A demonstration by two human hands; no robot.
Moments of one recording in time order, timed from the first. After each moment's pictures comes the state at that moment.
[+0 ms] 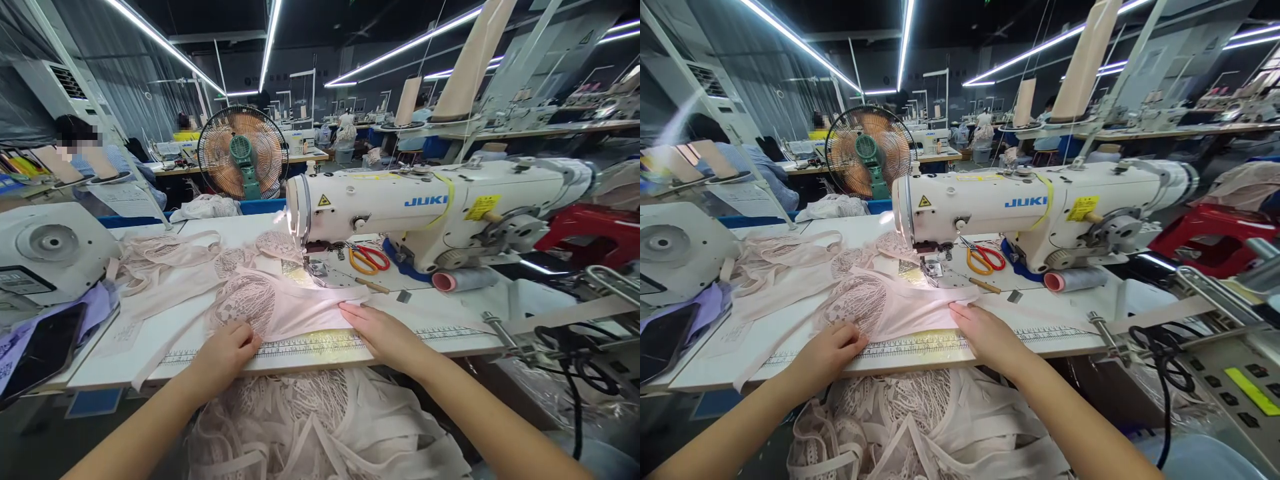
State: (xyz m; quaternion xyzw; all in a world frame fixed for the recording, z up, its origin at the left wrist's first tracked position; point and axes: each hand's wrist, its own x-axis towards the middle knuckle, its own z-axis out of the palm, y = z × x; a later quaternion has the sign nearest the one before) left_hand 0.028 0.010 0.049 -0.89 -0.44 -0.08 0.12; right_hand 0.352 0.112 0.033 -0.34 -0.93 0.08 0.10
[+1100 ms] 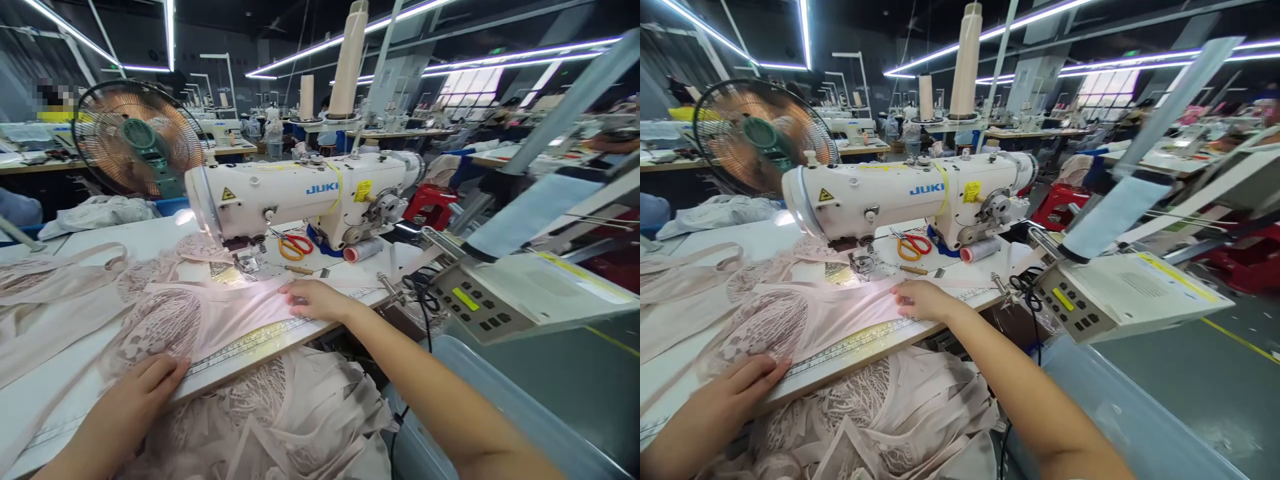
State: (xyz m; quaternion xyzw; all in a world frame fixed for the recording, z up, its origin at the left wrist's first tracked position) left_hand 0.011 0.013 0.032 -0.89 -0.43 -0.12 0.11; right_hand 0.371 0.136 0.057 -0.39 -0.86 0.26 0.18
